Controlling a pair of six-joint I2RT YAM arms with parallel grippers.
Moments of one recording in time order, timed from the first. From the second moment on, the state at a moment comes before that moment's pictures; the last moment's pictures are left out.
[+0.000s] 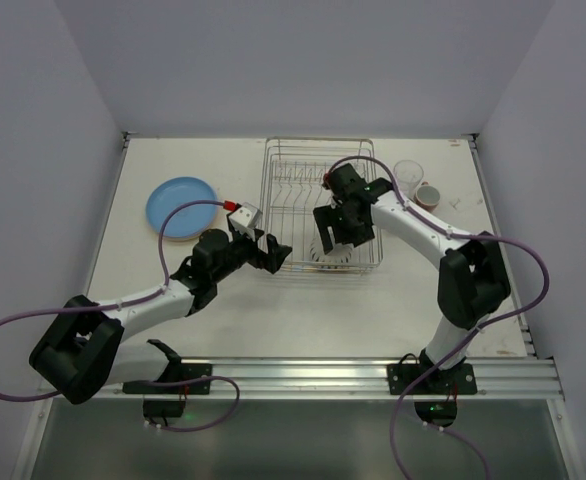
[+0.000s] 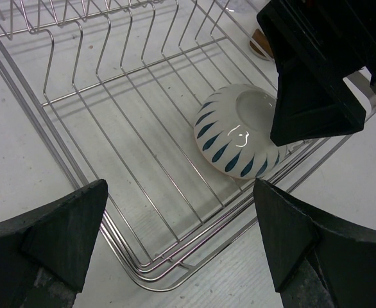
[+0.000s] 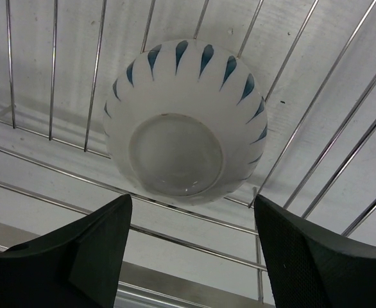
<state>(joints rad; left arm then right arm) -0.60 1.26 0.46 0.57 0.14 -0.22 0.56 1.75 1.40 -0.87 0.01 0.29</state>
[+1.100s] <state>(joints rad) -0.60 1.26 0.46 0.57 0.14 -0.22 0.57 1.85 1.44 -0.69 0.13 0.41</state>
